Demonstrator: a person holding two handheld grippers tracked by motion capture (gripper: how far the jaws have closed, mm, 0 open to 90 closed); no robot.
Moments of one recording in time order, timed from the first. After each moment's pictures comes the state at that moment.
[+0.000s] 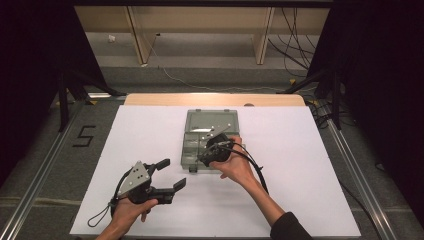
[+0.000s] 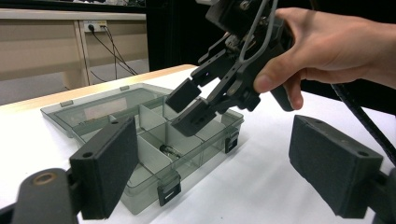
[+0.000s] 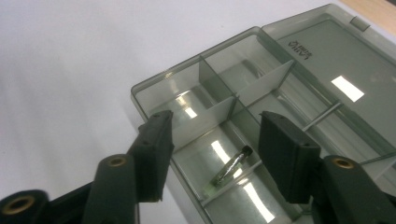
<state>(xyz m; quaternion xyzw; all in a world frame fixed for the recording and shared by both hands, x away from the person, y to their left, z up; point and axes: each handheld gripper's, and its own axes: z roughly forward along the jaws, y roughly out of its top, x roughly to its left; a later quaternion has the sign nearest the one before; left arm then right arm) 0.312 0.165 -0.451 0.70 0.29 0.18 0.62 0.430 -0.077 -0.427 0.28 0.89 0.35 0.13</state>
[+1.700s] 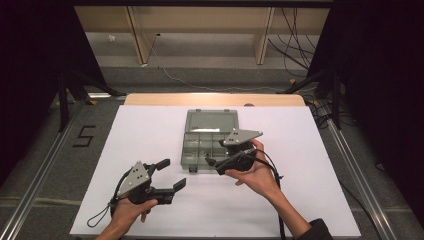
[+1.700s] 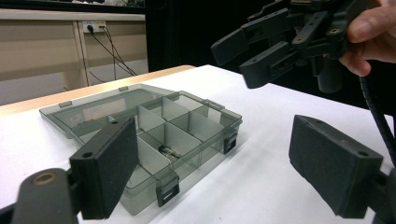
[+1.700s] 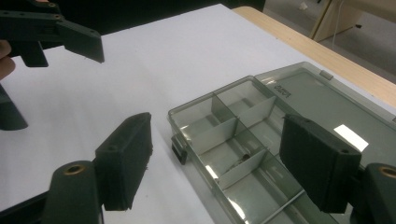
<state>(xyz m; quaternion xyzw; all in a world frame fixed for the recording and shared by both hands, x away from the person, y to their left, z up) 0.311 0.165 -0.450 0.70 0.30 0.18 0.62 0.387 -0.124 -0.391 0.25 0.84 0.46 0.14</state>
